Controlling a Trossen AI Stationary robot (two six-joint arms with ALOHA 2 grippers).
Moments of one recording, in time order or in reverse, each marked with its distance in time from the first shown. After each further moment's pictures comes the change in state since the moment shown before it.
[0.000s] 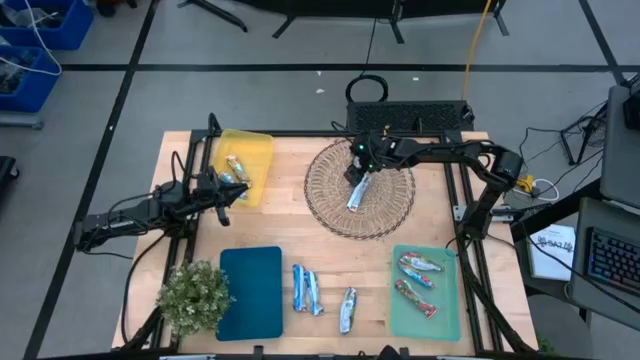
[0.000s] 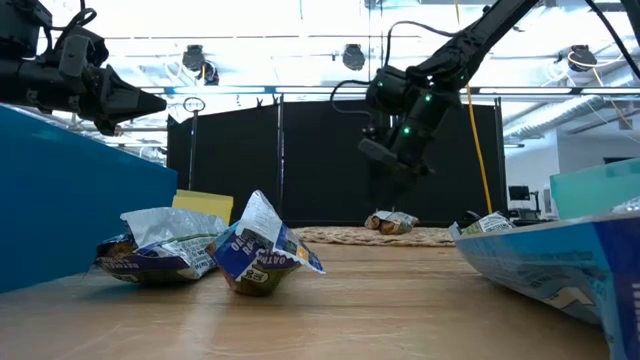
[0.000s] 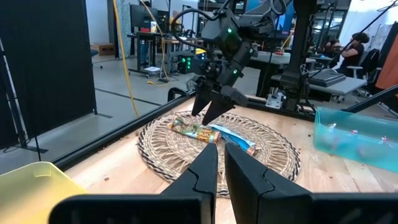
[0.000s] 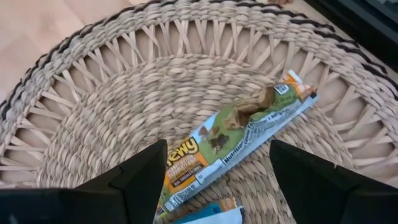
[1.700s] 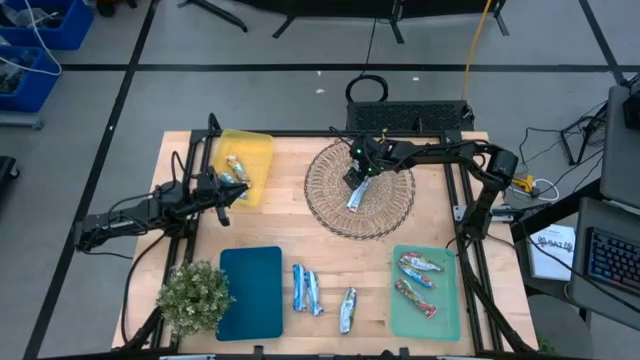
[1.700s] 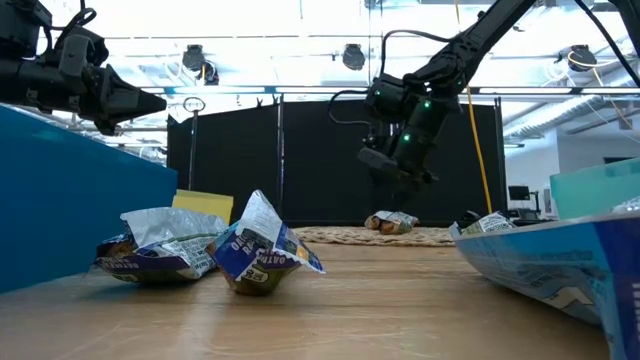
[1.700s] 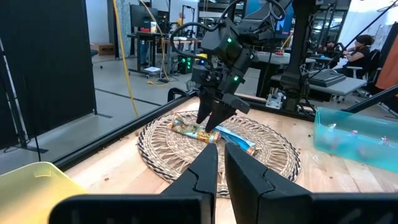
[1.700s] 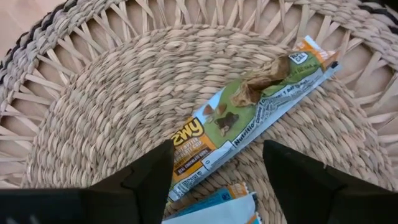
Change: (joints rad) left arm 0.000 0.000 0.000 0.000 0.000 0.000; right arm 0.016 0.036 -0.003 -0.026 -0.006 0.053
